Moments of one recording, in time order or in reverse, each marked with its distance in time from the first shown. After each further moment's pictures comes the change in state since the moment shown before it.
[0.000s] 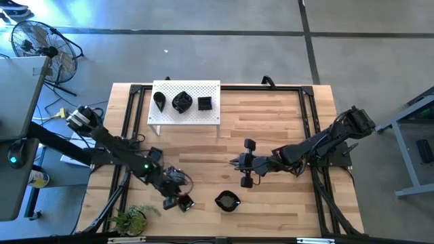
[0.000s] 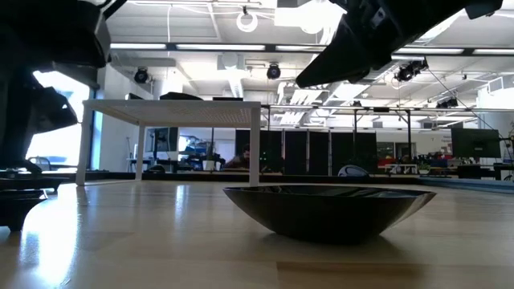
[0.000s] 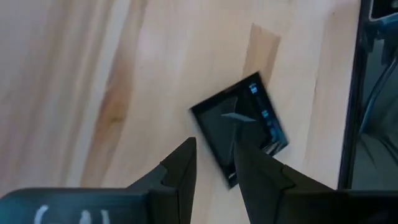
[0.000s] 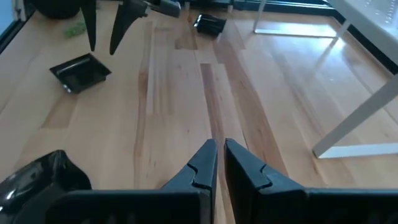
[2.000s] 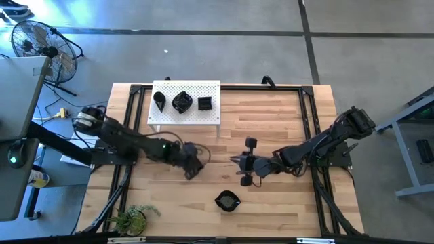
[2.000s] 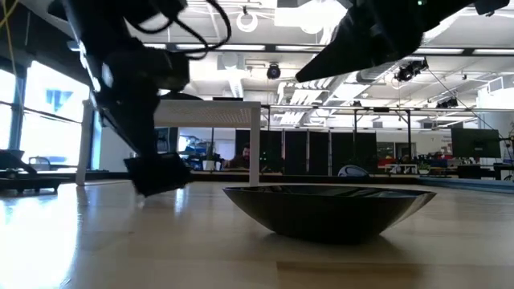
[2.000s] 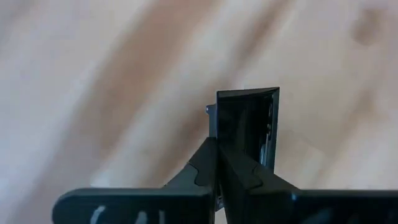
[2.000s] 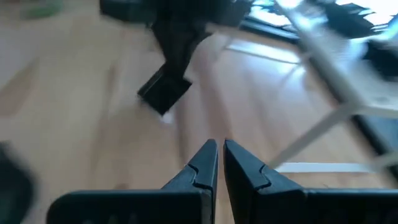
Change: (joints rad) left arm 0.350 0.078 0.149 -0.263 -0.186 0.065; right arm 0.015 0.000 -0.001 0.019 0.138 -0.167
